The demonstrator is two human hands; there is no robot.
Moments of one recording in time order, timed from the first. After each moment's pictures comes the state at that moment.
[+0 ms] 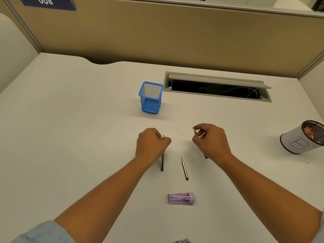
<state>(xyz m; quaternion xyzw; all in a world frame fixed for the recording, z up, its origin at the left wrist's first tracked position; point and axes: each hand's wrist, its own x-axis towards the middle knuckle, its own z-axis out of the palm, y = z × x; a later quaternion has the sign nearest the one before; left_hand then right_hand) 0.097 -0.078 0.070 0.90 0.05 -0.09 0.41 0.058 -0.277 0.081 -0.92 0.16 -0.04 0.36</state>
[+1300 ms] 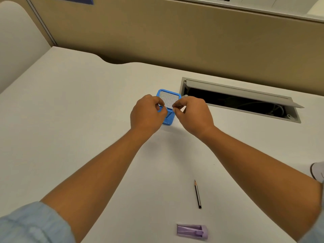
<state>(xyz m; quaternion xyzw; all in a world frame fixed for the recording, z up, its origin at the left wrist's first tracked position) 0.211 -0.049 0.112 0.93 -0.01 0.09 0.35 0.206 -0.197 0.109 -0.96 0.00 -0.09 0.28</state>
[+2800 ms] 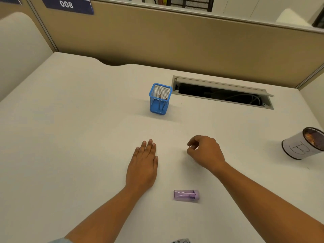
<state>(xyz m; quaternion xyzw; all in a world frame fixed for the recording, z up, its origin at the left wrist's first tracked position) 0.032 -0.013 -0.004 0.97 -0.14 -0.01 0.18 0.038 -0.236 0.083 -0.94 0.15 0.08 0.31</state>
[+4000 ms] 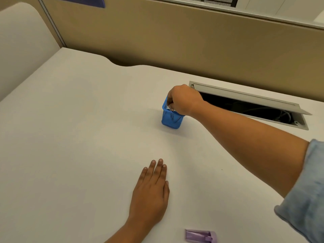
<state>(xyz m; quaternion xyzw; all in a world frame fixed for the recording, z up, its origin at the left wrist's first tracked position) 0.036 -0.015 0.005 0.97 -0.14 -0.03 0.18 0.269 -0.157 0.146 -0.99 -0.10 0.09 0.06</state>
